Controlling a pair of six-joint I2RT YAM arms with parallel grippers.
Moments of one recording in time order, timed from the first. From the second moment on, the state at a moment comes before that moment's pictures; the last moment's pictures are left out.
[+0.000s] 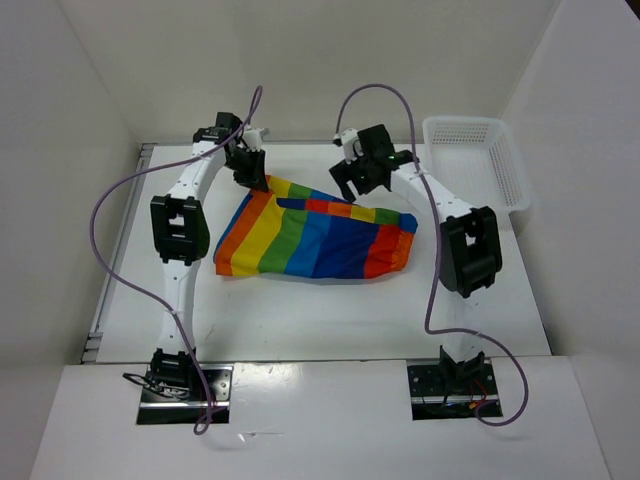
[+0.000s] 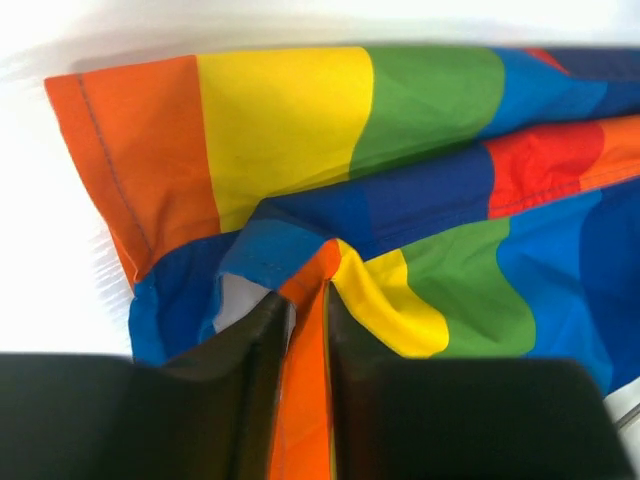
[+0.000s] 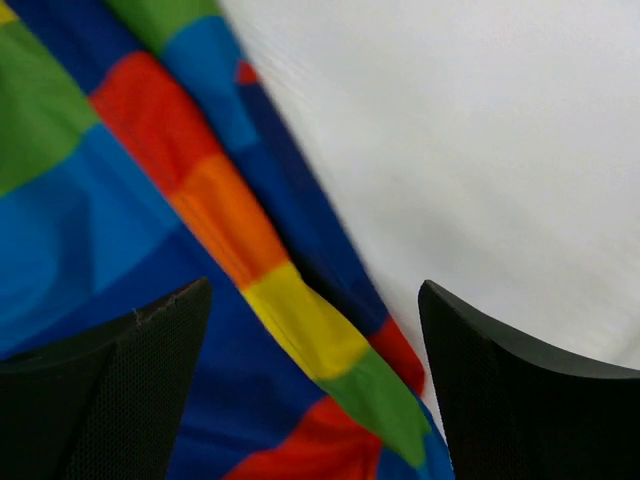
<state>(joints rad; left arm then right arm) -0.09 2.48 2.36 -1.02 0.48 0.07 0.35 1.97 1.69 -0.55 -0.08 -0.25</state>
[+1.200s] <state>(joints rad) -0.09 2.45 2.41 -1.03 0.44 0.07 0.46 2.25 1.84 -0.55 -0.12 -0.35</state>
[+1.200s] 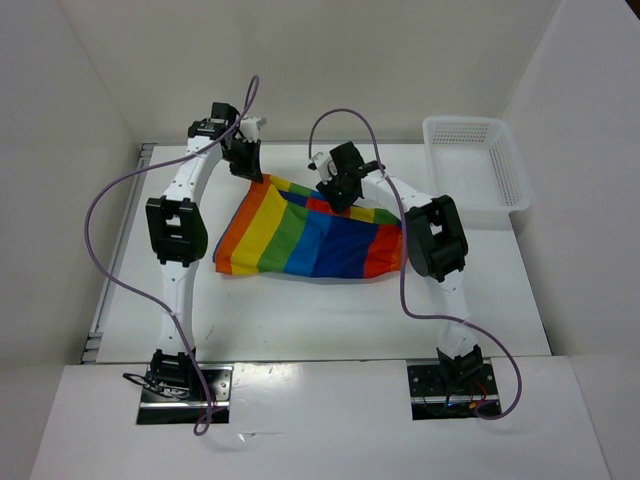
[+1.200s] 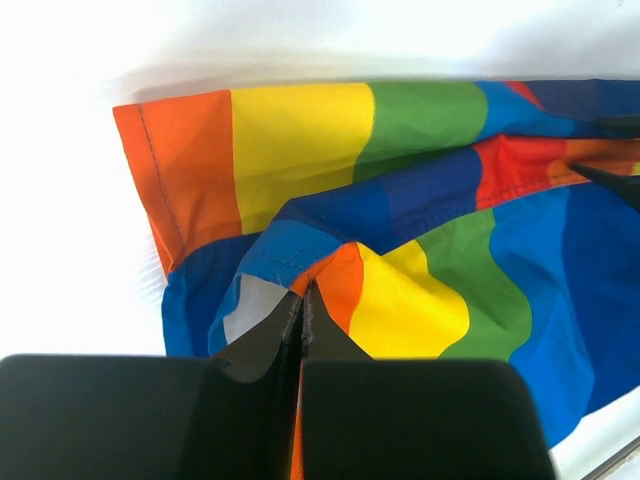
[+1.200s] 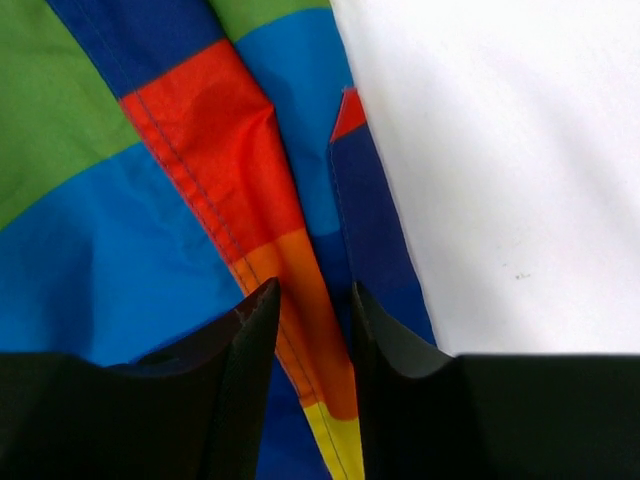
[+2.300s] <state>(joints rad) -0.09 2.41 2.38 -1.03 0.43 0.07 0.46 2.15 1.75 -0.54 -0.07 -0.35</state>
